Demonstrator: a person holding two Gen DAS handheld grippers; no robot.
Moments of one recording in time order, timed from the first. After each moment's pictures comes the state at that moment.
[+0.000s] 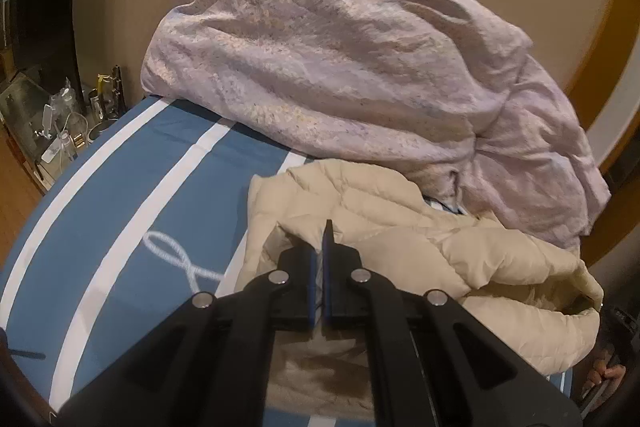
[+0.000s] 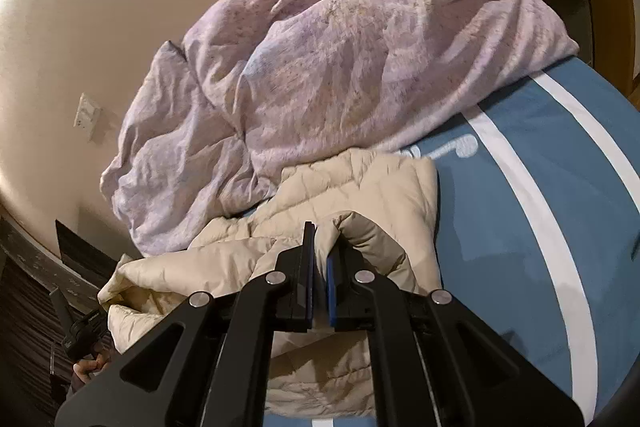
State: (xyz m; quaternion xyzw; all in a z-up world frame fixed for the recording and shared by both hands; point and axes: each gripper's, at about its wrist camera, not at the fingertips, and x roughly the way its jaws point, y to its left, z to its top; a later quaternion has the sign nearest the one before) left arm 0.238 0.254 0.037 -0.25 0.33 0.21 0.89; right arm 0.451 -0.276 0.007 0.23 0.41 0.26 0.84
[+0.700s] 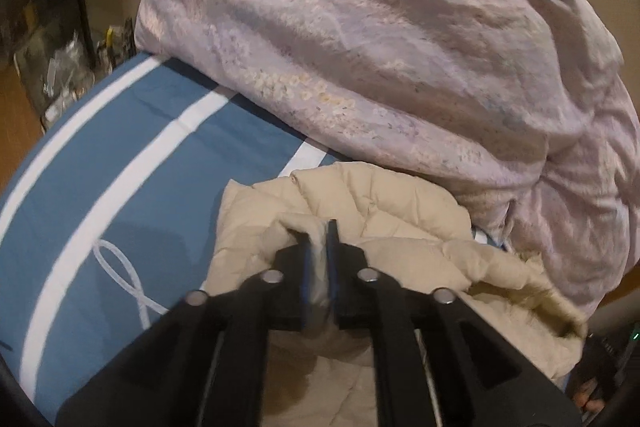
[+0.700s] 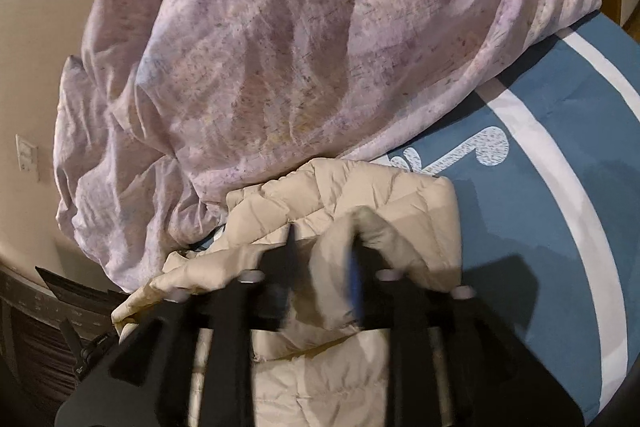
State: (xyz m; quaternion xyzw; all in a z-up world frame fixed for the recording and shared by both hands) left arm 0.331 0.295 -0.014 -0.32 0.39 0.26 0.83; right arm 0.554 -0.239 -0.048 0.26 0.49 0.21 0.81
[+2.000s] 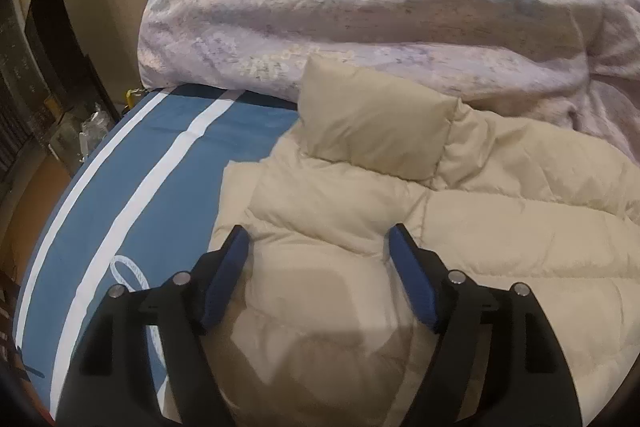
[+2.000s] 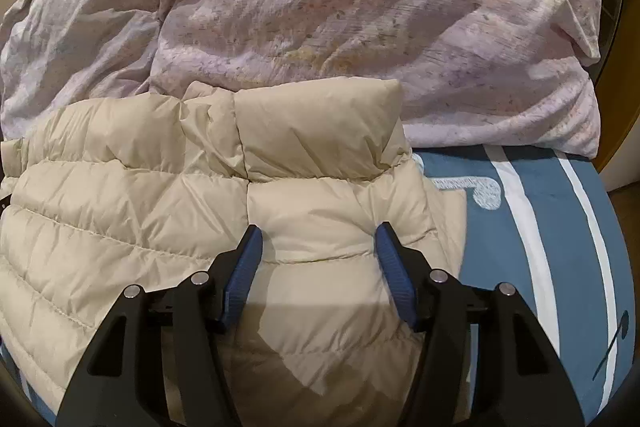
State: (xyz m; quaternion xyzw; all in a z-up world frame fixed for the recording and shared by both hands) left arm 0.347 0.242 -0.076 -0.13 0.41 0.33 0.84; right arm 0.510 -0.158 -0.089 -0.07 0.41 0.17 0.89
